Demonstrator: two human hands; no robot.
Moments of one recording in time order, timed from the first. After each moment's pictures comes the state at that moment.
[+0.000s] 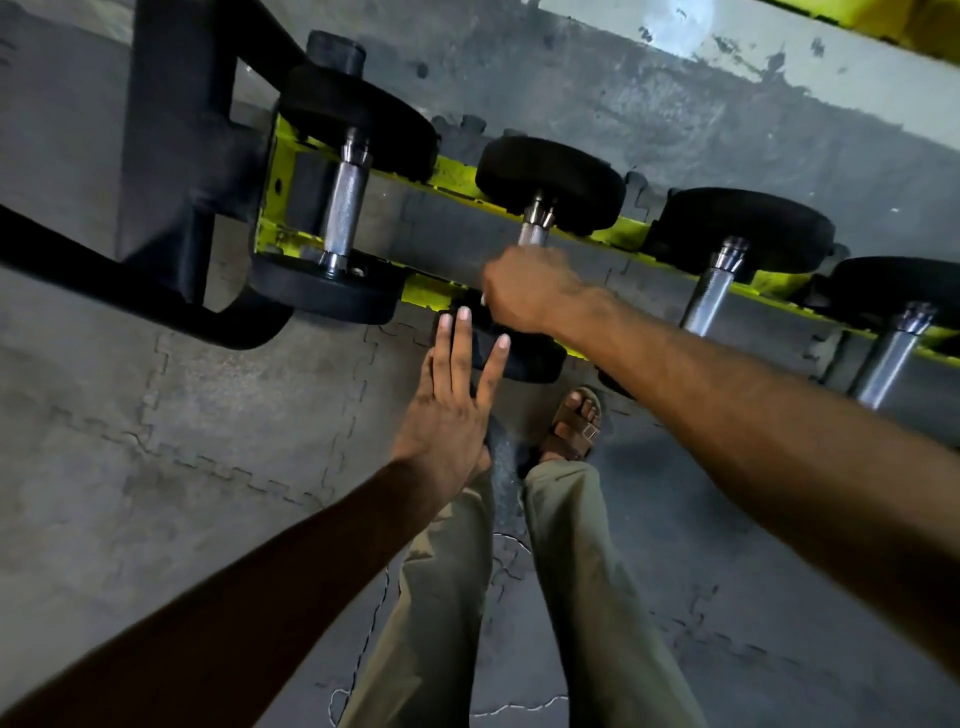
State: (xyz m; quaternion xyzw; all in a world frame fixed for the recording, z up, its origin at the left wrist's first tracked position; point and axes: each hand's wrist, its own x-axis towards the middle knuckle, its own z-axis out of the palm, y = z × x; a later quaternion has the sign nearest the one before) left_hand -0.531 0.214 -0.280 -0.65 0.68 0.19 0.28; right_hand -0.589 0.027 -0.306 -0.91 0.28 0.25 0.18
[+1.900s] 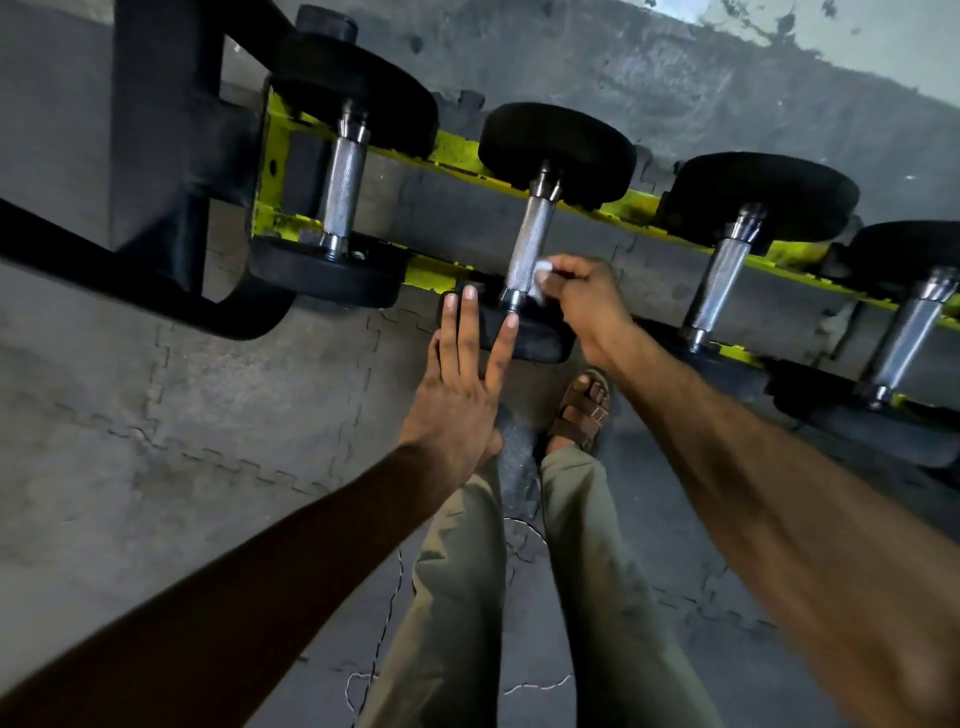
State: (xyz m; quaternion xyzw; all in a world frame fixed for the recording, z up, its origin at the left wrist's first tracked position) left_hand -0.530 0.217 -0.280 -0.65 0.68 0.19 0.26; right_hand -0.642 0.068 -0.351 -0.36 0.63 -0.14 0.67
